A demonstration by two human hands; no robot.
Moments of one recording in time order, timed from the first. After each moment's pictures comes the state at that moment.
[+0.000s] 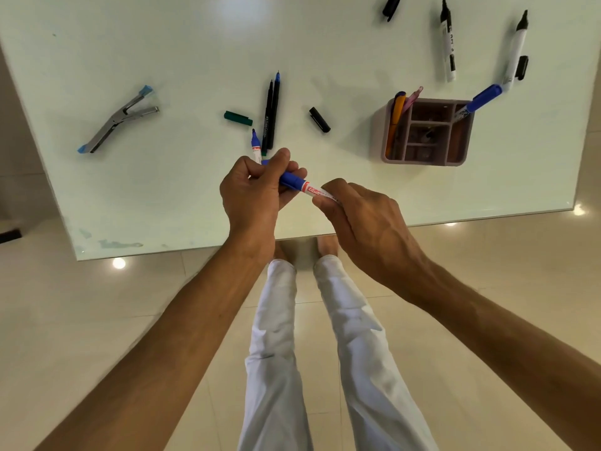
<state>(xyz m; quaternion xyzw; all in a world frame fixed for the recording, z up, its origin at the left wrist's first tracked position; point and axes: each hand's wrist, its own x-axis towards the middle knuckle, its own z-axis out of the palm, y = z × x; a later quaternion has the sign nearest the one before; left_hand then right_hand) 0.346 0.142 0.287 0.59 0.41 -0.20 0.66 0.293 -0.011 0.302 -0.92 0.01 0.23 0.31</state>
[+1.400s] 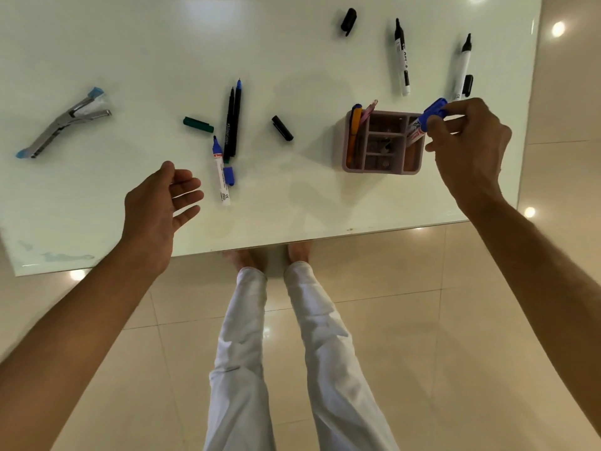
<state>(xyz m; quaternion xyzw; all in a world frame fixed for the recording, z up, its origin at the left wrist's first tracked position) 0.358 0.225 0.256 0.64 0.44 -0.27 0.57 0.357 -0.182 0.274 -0.89 0.35 0.07 0.28</state>
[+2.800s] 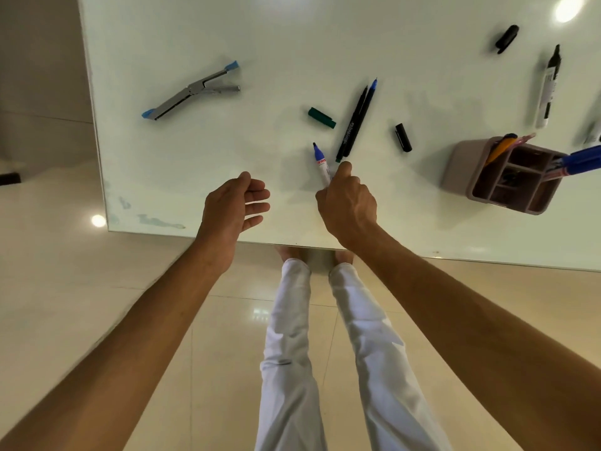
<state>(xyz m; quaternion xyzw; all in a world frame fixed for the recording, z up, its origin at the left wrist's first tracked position) 0.342 0.317 0.228 0.59 0.48 -0.31 0.58 0.353 0.128 0.174 -0.91 0.15 0.35 0.13</state>
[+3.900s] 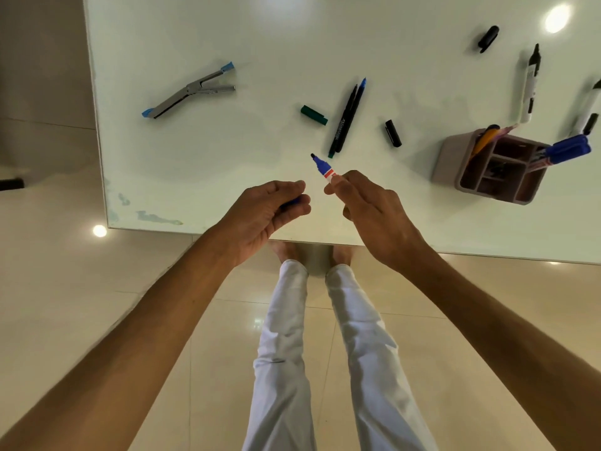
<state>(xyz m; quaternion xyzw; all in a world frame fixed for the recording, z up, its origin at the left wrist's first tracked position) 0.341 0.278 0.247 0.46 0.43 -0.39 0.67 0.336 0.081 0.284 -0.81 0.15 0.36 0.44</state>
